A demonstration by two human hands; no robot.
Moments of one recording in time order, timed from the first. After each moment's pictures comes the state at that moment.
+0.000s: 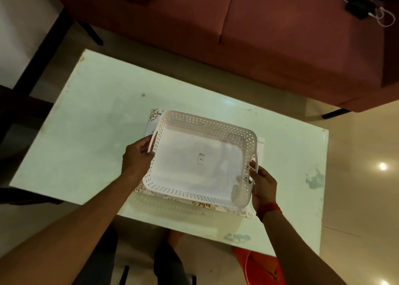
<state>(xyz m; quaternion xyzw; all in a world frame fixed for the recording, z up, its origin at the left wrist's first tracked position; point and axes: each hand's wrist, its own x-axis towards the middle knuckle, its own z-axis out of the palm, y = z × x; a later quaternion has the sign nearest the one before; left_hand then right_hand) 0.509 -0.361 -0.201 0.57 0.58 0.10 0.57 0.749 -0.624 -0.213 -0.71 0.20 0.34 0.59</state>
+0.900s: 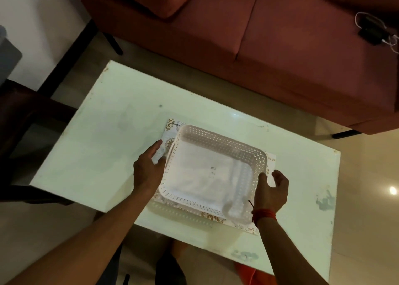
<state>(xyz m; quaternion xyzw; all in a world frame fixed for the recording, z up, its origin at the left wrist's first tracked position) 0.506 -0.363 -0.182 0.61 0.60 0.15 0.49 0.726 -0.570 -0.186 -0.86 0.11 0.08 0.50</state>
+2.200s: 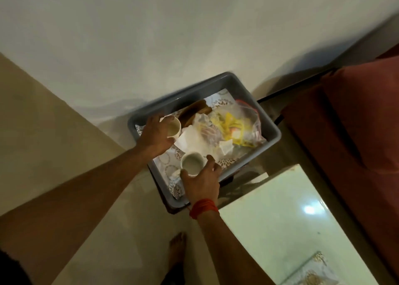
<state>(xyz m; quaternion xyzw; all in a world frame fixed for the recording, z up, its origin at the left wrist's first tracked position) -0.047 0.029 -0.050 0.63 0.73 0.09 0.26 0.118 -0.068 -0.038 -0.78 -0.48 0.38 0.16</state>
